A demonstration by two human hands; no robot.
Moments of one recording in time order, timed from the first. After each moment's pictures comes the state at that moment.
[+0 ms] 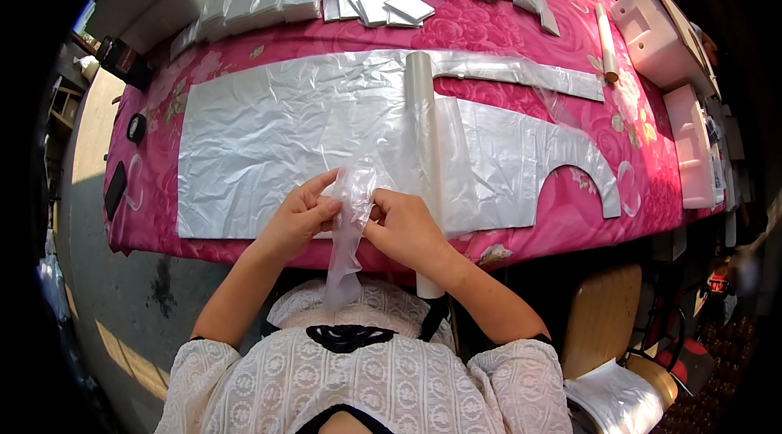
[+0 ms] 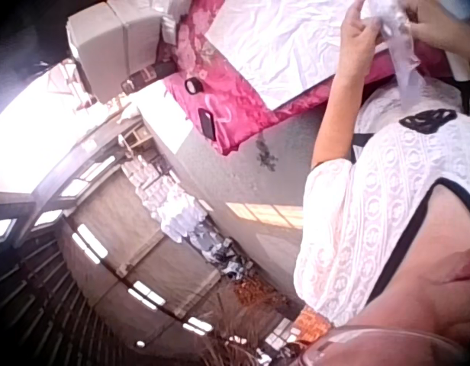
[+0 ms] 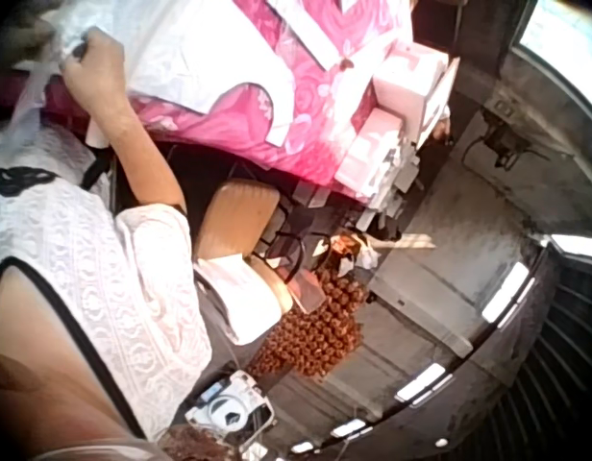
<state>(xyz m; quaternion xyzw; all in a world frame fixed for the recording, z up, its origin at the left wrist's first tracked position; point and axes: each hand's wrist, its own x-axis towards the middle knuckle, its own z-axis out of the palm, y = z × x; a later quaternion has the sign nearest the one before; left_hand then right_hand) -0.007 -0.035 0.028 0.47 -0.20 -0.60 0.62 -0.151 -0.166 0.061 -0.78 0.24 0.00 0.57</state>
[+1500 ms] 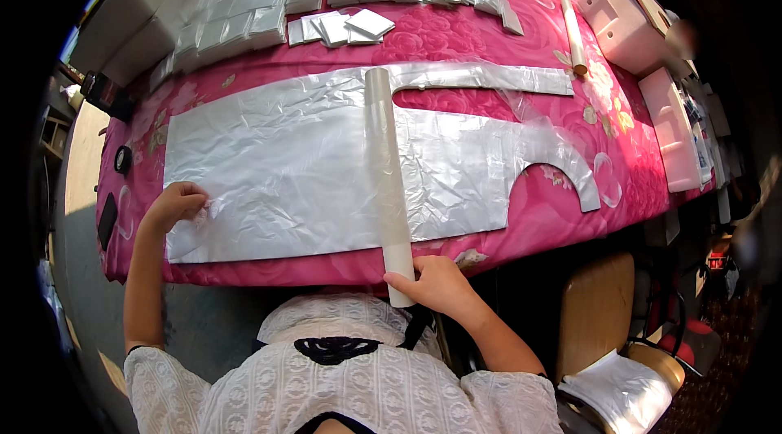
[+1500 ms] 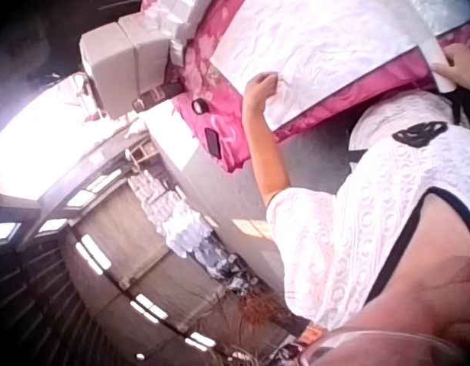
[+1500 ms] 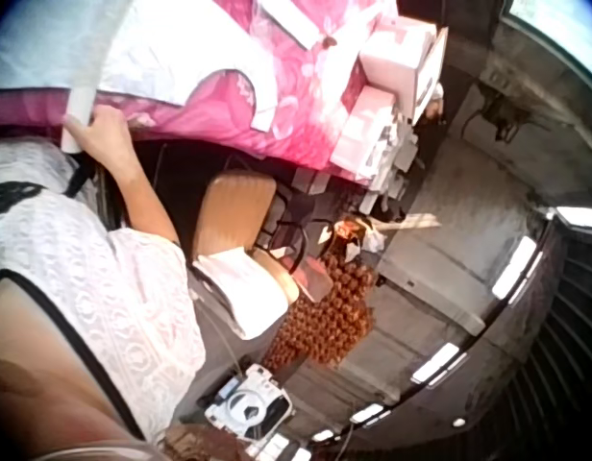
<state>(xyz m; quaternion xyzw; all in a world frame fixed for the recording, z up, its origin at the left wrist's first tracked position) 0.182 0.053 0.045 0.78 -0.17 -0.49 0.34 -0.247 -0.171 0.045 -0.76 0.38 0.10 0.52</state>
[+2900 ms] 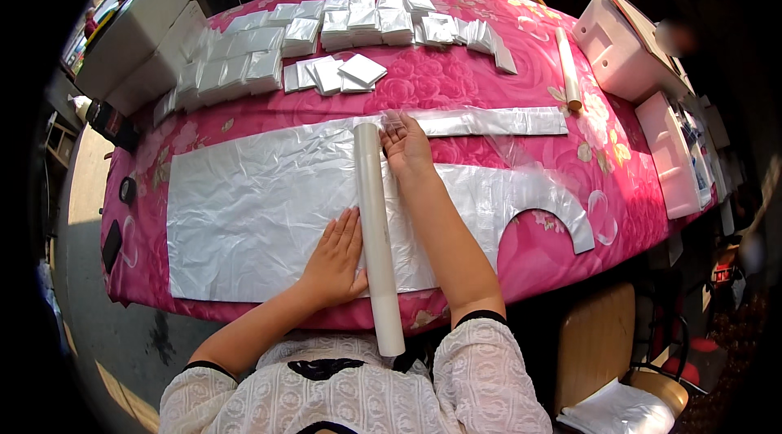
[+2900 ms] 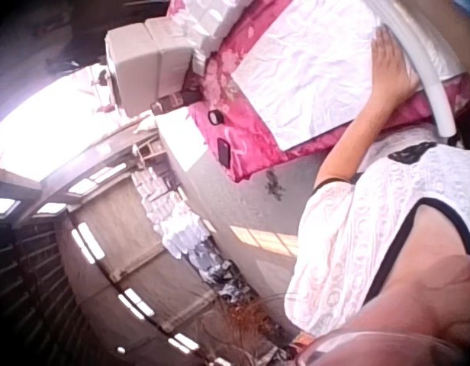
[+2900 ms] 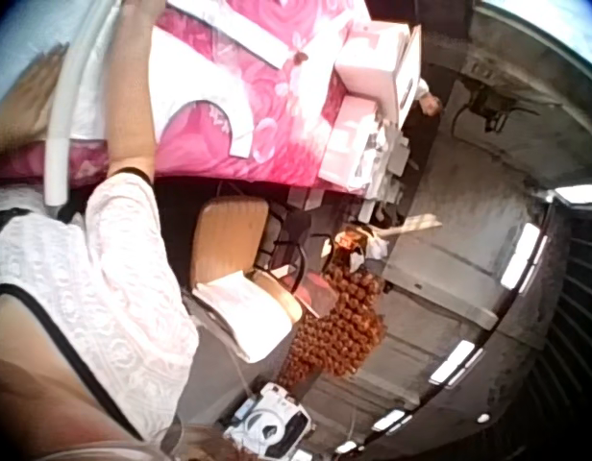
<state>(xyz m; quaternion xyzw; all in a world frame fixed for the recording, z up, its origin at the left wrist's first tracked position) -0.046 -0.111 -0.001 0.73 -0.66 -0.08 0.17 -0.045 -0.359 -0.011 -0.16 0.29 -0.35 0.88</state>
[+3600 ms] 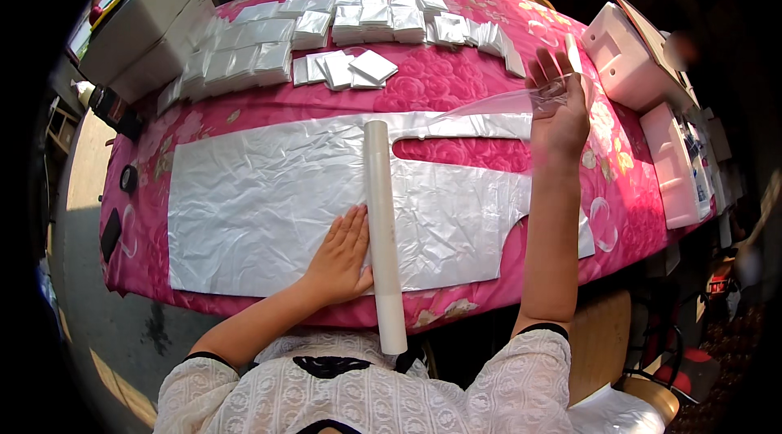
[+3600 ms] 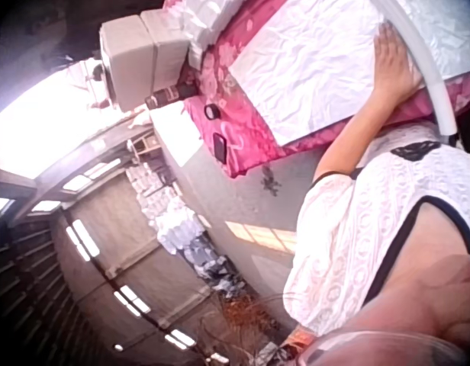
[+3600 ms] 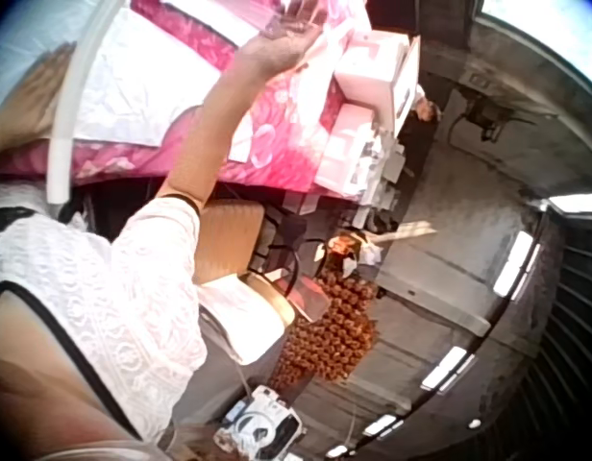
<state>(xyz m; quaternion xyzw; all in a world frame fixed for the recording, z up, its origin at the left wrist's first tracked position) -0.046 -0.110 -0.002 0.73 -0.66 -0.08 0.18 -0.158 -0.410 0.154 -0.43 0.18 -0.57 0.68</state>
